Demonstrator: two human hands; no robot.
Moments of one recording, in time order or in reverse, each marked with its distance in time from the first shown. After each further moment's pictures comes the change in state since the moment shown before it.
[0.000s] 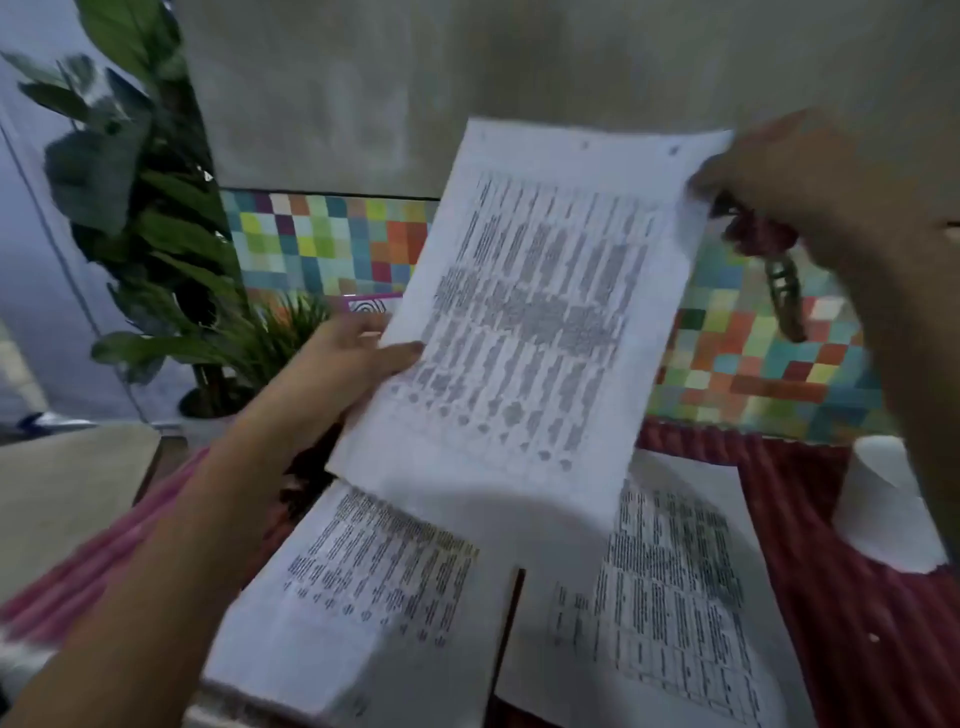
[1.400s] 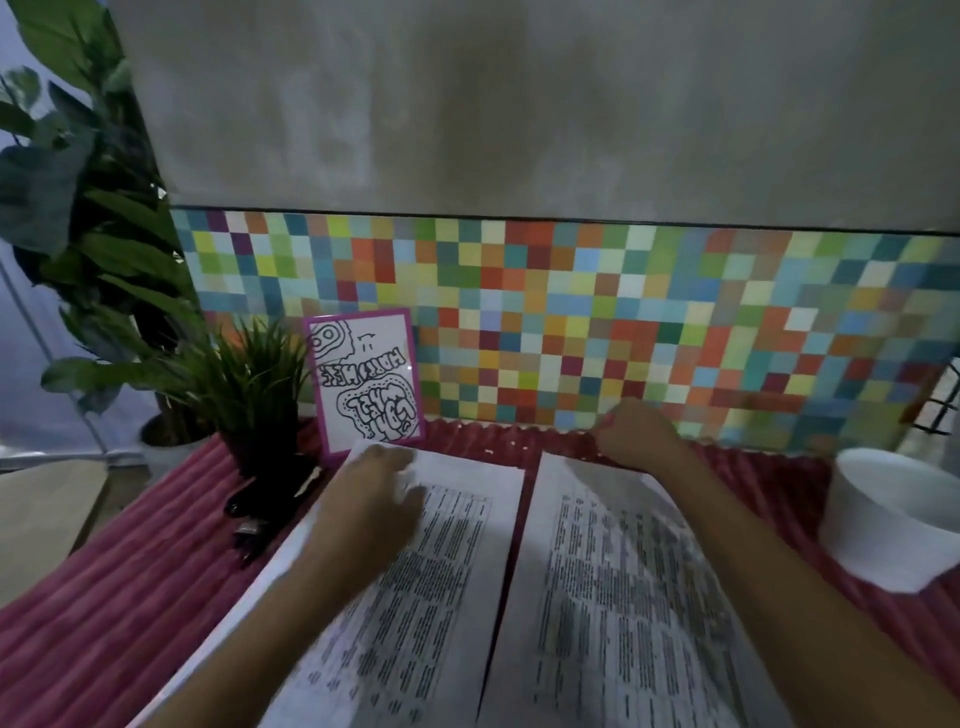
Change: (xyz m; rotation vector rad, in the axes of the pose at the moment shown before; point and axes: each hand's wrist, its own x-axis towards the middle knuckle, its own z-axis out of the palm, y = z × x) left_hand -0.013 -0.072 0.069 0.715 0.153 0.108; right_hand -0.016 0.186 0.127 -0.471 -0.335 0.209
